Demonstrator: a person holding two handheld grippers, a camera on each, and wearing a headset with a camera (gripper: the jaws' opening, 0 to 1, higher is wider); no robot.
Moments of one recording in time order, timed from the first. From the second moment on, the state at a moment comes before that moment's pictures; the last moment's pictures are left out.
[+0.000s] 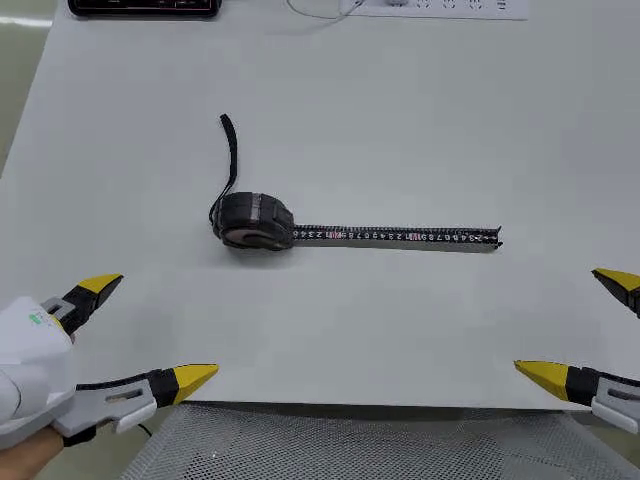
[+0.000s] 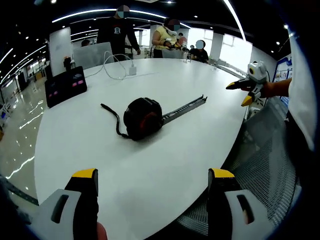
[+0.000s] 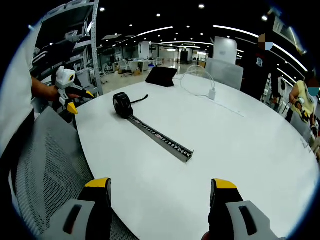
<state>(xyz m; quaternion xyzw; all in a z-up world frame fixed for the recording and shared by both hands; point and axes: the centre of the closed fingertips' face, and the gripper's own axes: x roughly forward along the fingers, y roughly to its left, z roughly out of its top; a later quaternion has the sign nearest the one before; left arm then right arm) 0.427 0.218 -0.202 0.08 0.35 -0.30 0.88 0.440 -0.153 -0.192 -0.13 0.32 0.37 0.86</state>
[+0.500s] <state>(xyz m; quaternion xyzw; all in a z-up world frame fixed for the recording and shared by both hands) 0.416 0.217 -0.197 0.06 0.35 -0.30 0.88 0.429 -0.152 -0.189 -0.12 0.33 0.37 0.86</state>
